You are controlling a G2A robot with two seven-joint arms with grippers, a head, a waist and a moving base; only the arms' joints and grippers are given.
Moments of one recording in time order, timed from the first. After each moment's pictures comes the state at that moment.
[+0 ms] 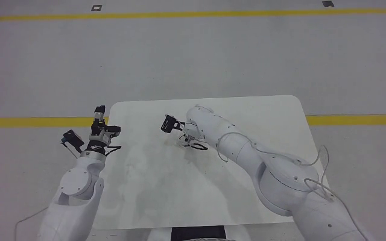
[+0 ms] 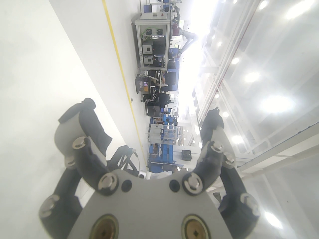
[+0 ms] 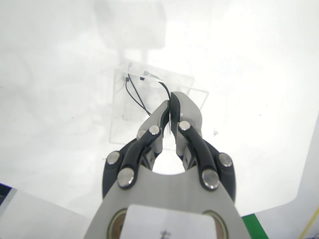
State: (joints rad) left arm 1.73 -1.15 -1.60 -1.80 -0.42 0.00 0.00; right arm -0.47 -1.71 0.17 -0.58 -0.81 -0.34 0.91
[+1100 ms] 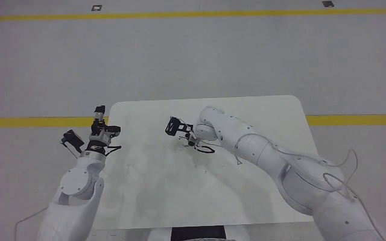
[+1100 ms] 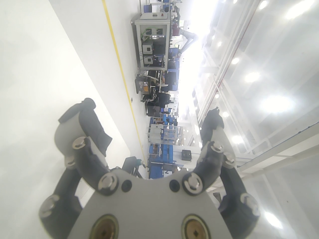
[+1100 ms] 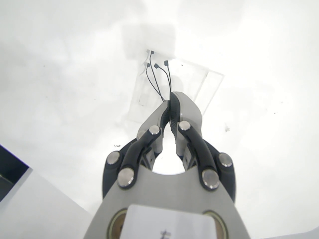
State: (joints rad) left arm 1.73 -1.15 -1.60 -1.80 -0.42 0.00 0.00; right arm -0.49 -1.50 0.17 -0.89 -0.71 -0.34 0.92
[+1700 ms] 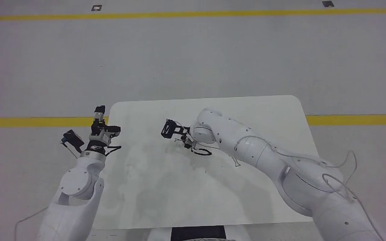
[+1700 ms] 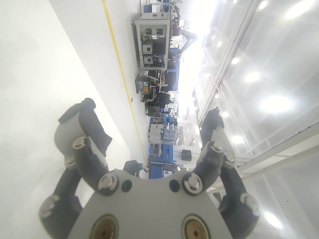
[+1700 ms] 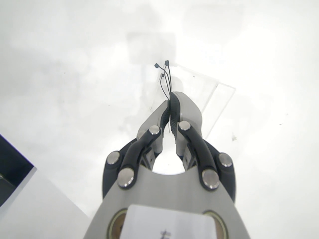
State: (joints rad) left arm 1.73 -1.15 -1.60 -1.80 -0.42 0.00 0.00; right arm -0.51 -1.50 0.17 -0.93 -0.70 -0.34 0.90
